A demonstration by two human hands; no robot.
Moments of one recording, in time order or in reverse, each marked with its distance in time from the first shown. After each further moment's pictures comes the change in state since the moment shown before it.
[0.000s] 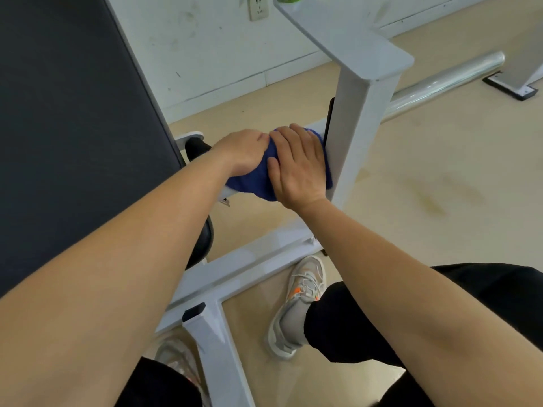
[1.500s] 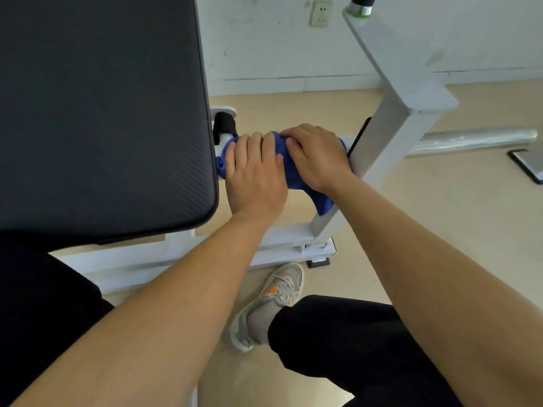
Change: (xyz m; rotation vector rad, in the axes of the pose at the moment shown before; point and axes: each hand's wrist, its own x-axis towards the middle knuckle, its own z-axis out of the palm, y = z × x) left_hand -0.047 0.006 0.098 0.239 0.892 -0.267; right_hand 0.052 0.008 -0.032 0.108 -0.500 -0.183
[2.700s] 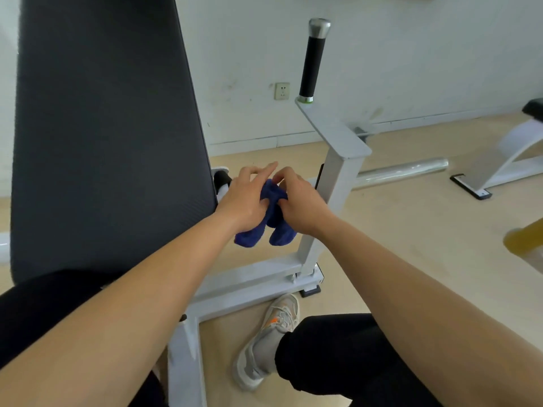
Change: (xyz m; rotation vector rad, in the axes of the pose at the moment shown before) left_hand 0.038 -0.019 -0.100 -0.497 -0.573 0.172; right_hand -0.058 -0.070 -0.073 0.273 -0.068 0.229
